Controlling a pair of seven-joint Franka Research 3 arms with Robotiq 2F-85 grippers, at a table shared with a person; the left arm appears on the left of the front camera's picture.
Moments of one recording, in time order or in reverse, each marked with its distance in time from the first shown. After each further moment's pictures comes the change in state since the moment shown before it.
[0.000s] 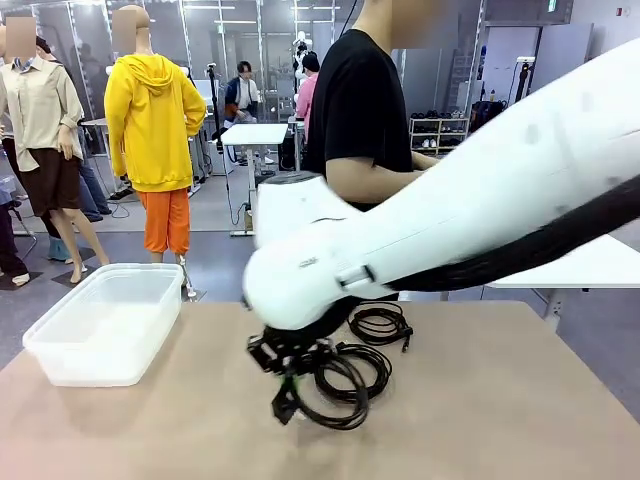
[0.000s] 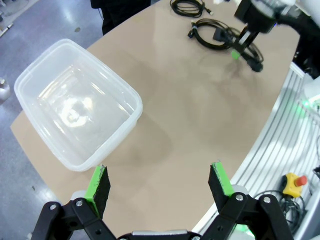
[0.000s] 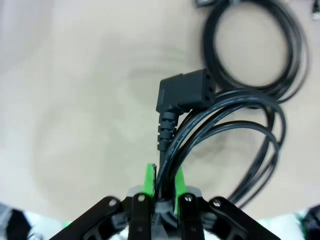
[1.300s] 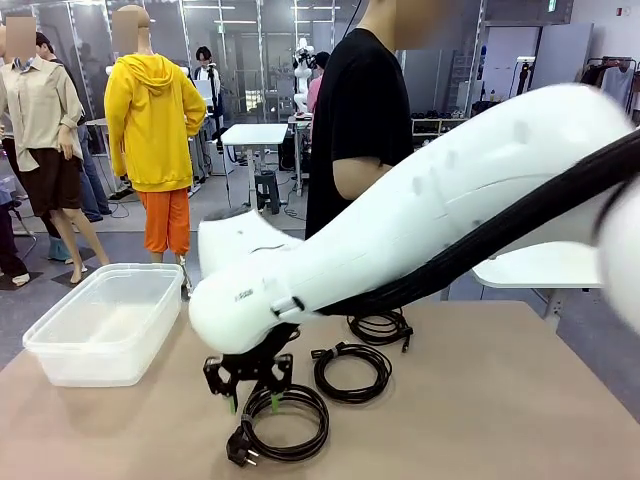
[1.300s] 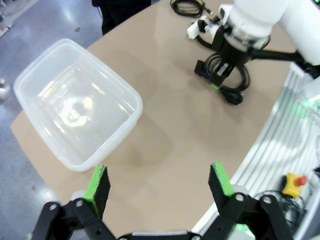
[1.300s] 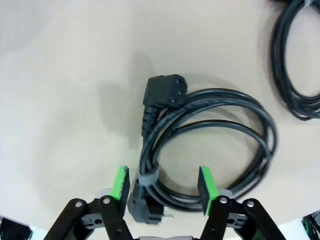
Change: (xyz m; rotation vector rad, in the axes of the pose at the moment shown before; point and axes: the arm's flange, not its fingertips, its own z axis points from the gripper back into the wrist) left arm 0.000 0.000 0.000 0.001 0.001 0.001; right arm 0.002 0.053 -0.040 -0.037 0.038 0.033
